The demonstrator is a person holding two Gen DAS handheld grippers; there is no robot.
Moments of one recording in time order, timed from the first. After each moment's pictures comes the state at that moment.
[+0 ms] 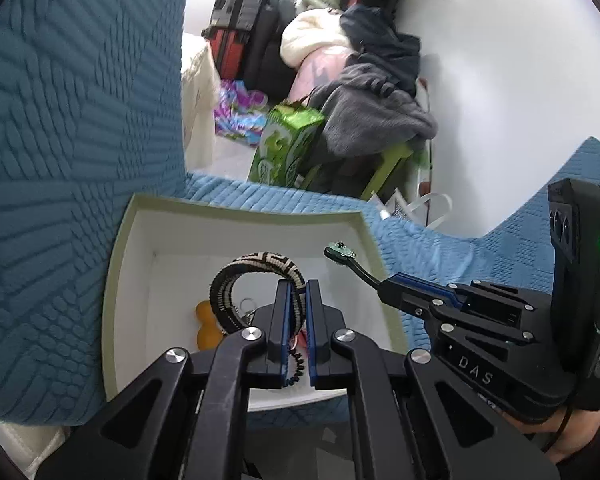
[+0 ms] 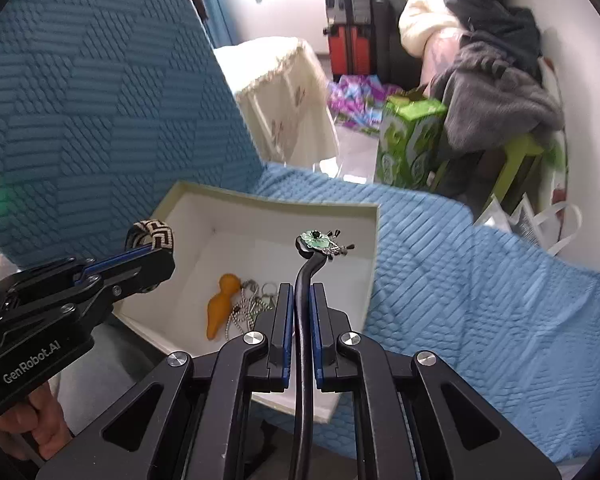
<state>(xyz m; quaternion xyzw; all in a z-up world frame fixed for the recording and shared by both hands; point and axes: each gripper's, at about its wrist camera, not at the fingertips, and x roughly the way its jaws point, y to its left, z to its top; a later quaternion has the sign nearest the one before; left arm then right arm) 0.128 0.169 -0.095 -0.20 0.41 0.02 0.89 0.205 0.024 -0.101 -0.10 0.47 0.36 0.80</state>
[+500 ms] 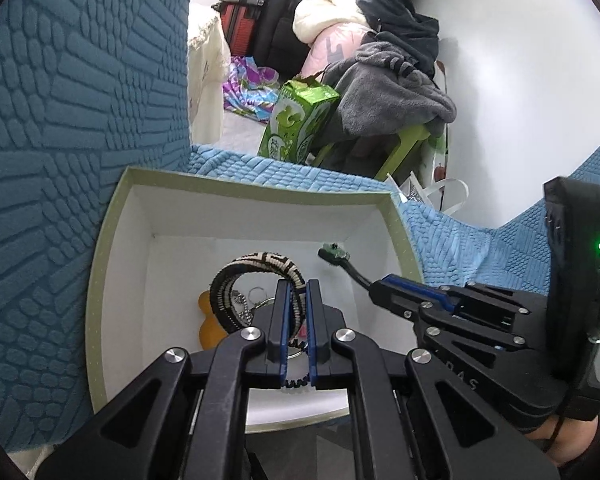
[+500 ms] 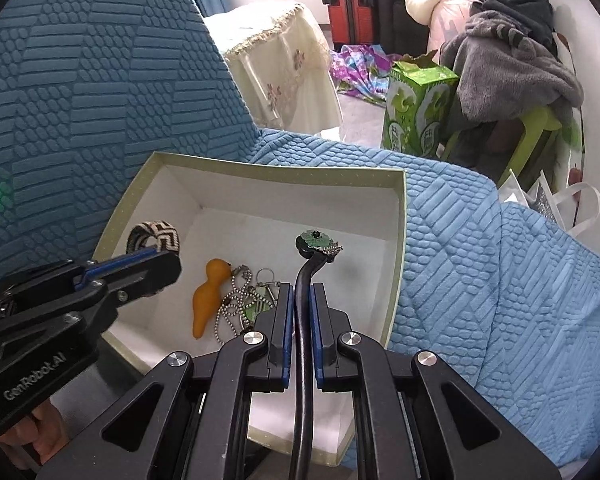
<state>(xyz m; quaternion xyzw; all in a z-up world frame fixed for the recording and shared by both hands) 0.142 0.175 -0.116 -0.21 0.44 0.03 0.87 0.223 0.040 -0.135 -0.10 0.51 0.35 0.78</state>
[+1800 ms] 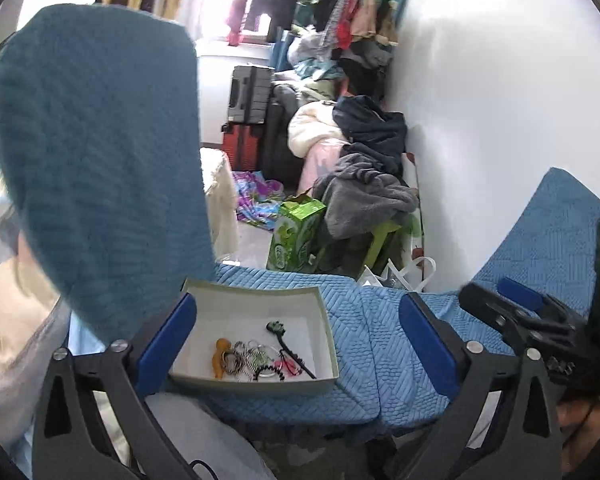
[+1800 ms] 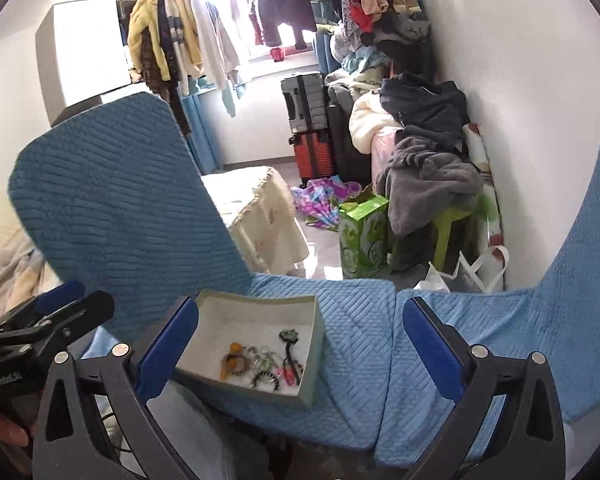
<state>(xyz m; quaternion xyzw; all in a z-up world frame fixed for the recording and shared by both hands) 0.017 0.109 0.058 -0.14 0.28 0.10 0.94 0.132 -0.107 0.058 0.01 0.32 0.32 0.89</state>
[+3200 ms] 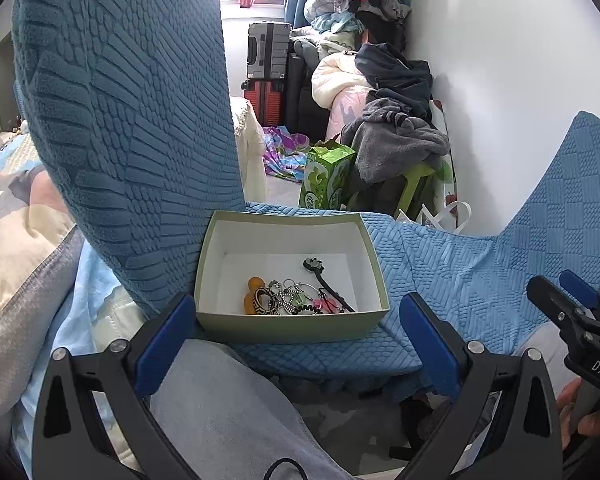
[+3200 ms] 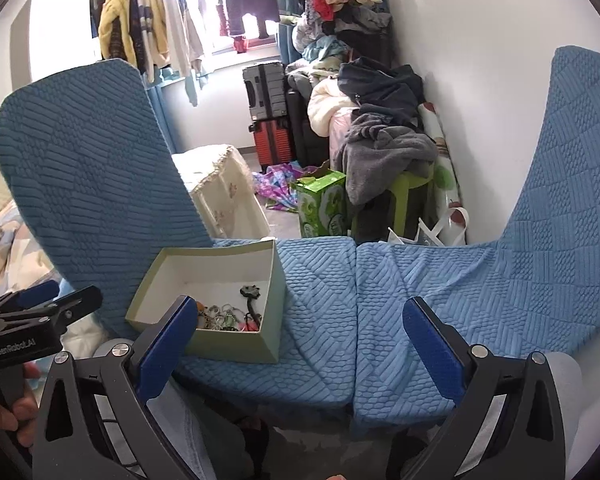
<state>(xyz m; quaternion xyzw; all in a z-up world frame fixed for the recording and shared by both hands) 0.006 0.105 -0.009 -0.11 0.36 0.13 0.92 0.086 -0.135 -0.004 -0.01 0.33 0.24 0.91</state>
